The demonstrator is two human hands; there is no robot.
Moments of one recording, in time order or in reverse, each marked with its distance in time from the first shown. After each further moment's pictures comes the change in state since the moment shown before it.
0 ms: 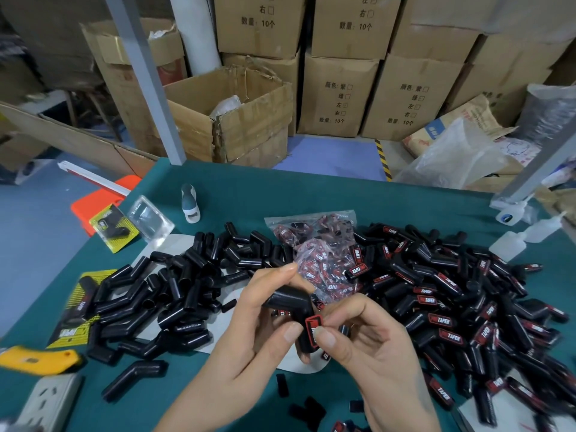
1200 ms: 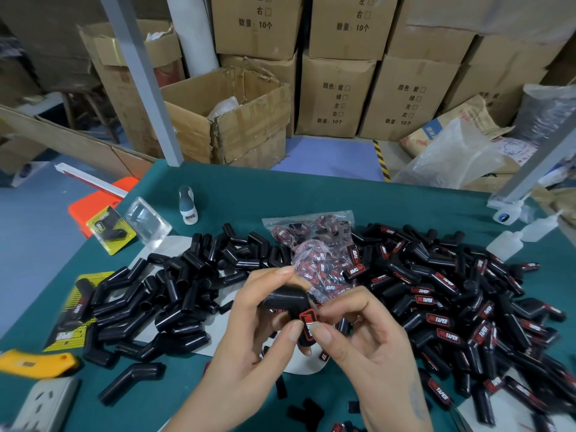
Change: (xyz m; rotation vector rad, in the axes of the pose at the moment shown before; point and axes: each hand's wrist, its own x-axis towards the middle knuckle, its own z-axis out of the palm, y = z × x) left_hand 0.003 -0.001 0.013 0.007 0.105 0.048; right_hand -0.001 -0.008 0.007 0.032 0.044 -0.058
